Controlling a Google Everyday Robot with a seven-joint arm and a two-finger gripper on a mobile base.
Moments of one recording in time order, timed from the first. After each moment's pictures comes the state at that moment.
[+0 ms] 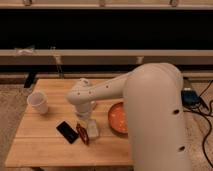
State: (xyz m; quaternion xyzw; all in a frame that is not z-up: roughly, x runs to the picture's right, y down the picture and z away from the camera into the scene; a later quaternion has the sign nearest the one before) arm -0.112 0.190 0.819 -0.36 0.06 0.16 0.92
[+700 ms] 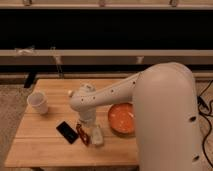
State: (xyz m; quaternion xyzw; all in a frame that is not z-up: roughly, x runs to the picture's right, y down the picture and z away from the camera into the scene) arm -0.081 0.221 0.792 -0.36 0.09 0.18 0.91
